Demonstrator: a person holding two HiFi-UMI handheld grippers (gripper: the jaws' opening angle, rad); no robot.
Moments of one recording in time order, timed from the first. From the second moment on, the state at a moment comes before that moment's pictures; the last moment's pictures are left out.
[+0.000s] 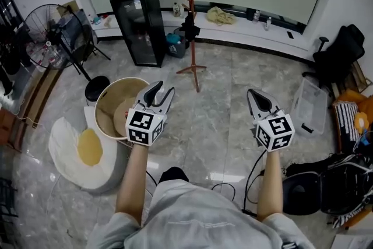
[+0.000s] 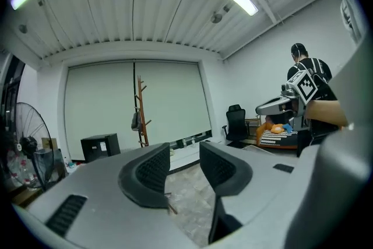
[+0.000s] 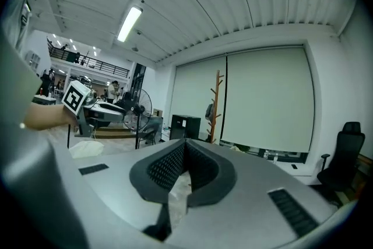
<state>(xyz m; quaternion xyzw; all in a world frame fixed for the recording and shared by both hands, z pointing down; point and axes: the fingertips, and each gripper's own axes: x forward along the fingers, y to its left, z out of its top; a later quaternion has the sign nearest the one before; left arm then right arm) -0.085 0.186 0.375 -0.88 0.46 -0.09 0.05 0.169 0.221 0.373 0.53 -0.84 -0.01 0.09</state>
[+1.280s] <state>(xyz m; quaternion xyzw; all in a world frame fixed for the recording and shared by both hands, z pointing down) -0.070 -0.341 0.456 -0.89 0.43 -0.12 -0.02 0.154 -0.249 0.411 0.51 -0.85 0.03 0.12</state>
